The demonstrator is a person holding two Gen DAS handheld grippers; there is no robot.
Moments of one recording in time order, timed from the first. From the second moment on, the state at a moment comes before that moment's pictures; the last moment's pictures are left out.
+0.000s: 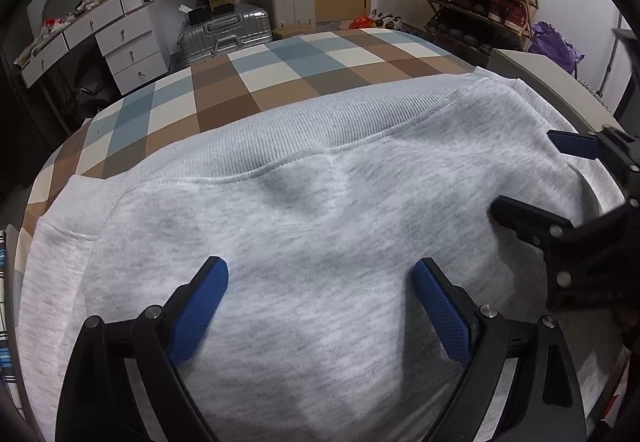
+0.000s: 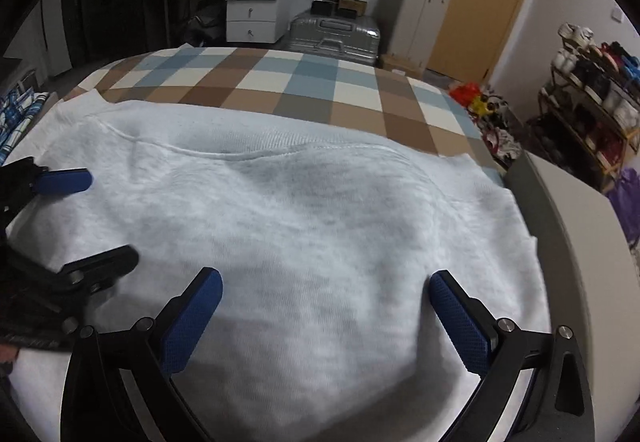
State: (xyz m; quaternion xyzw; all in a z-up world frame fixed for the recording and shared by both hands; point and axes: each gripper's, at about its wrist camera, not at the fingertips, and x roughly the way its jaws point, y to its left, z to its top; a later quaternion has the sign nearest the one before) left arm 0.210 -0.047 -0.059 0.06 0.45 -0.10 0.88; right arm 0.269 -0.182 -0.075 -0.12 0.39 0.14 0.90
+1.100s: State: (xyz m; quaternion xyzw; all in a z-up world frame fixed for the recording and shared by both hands) left arm 0.213 -0.044 -0.058 0.04 0.45 -0.11 0.88; right arm 0.235 -0.229 -0.051 -0.08 0.38 0.11 0.92
